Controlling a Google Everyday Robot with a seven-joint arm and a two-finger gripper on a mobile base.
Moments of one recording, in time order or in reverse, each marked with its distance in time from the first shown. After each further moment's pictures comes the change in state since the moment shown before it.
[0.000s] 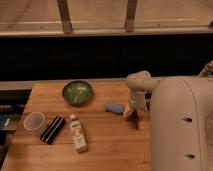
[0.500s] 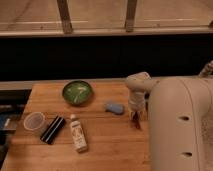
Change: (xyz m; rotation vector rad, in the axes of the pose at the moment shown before) arm 0.002 -0.001 0.006 -0.001 0.018 0.004
